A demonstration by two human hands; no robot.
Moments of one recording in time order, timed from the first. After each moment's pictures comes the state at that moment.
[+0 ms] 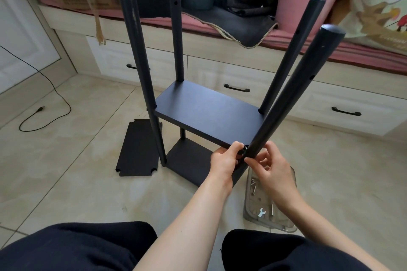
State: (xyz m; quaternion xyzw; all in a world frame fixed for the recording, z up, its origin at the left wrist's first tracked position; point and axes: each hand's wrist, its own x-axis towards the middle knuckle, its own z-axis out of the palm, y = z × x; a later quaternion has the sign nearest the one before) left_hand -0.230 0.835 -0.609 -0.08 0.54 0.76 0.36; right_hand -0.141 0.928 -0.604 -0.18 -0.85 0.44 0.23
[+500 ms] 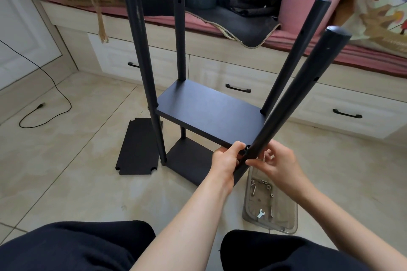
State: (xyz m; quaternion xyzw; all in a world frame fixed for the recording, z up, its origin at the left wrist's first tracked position) left_hand -0.231 0.834 -0.602 -0.08 0.52 0.76 0.38; right_hand -0.150 0.957 -0.589 -0.09 -0.90 0.39 0.18
